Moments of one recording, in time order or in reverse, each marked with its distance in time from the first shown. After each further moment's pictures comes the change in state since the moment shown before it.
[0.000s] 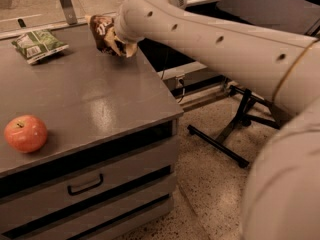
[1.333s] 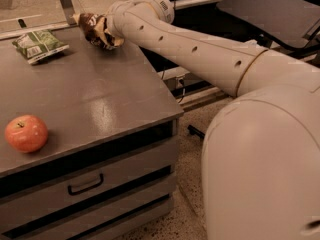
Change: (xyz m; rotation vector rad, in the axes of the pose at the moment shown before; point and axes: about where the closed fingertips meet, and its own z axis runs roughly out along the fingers) arm -0.025 -0.039 0.069 0.165 -0.165 0.033
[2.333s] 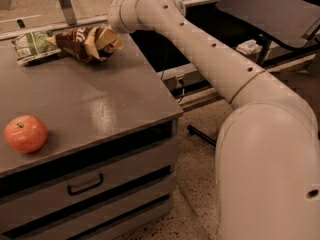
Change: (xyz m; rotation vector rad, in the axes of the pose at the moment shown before) arm -0.020 -0.002 -0.004 -0.151 -0.207 0.162
